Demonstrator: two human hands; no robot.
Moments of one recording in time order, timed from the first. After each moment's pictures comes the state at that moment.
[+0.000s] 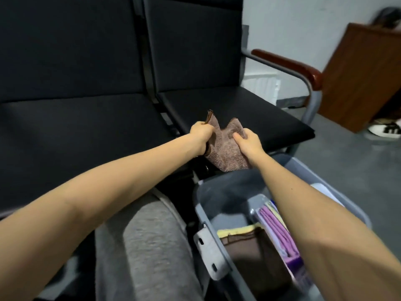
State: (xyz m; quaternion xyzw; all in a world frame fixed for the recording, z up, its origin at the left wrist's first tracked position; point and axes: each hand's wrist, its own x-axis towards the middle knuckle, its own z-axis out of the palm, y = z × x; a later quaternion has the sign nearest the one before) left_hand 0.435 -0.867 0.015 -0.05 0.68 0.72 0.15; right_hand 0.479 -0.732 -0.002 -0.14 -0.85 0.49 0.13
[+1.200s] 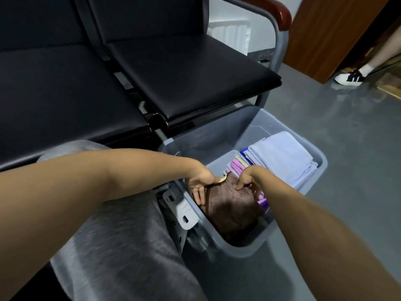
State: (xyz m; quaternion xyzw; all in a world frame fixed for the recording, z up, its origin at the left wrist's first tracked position) left_hand 0.550 -0.786 -0.145 0.14 0.74 0.09 0.66; right_hand 0.604 -0.641 -0.137 -0.37 -0.77 0.21 -0.47
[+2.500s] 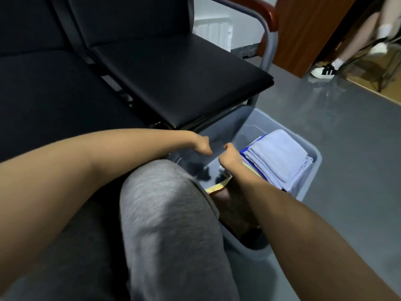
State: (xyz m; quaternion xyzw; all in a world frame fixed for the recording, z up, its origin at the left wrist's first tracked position) left_hand 0.473 -0.795 -0.067 0.40 0.86 -0.06 0.30; right_hand 0.555 -0.711 -0.121 -0.38 -0.87 0.31 0.00
